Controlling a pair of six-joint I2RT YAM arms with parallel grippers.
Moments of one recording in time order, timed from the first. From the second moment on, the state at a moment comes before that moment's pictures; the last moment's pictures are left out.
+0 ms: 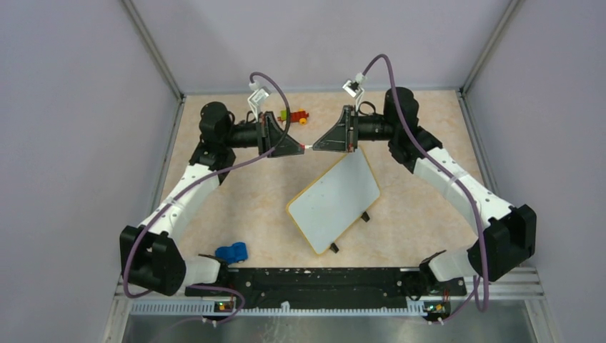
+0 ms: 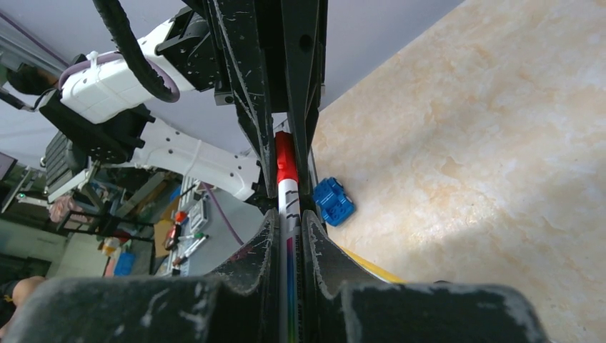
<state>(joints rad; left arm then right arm) -0.28 1.30 1.06 0.32 1.26 -0.76 0.50 1.39 1.26 0.01 -0.98 0.59</state>
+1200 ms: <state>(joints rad) -0.18 1.53 1.24 -0.85 0.21 0.31 0.22 1.28 1.30 -0.73 -1.01 -0.12</state>
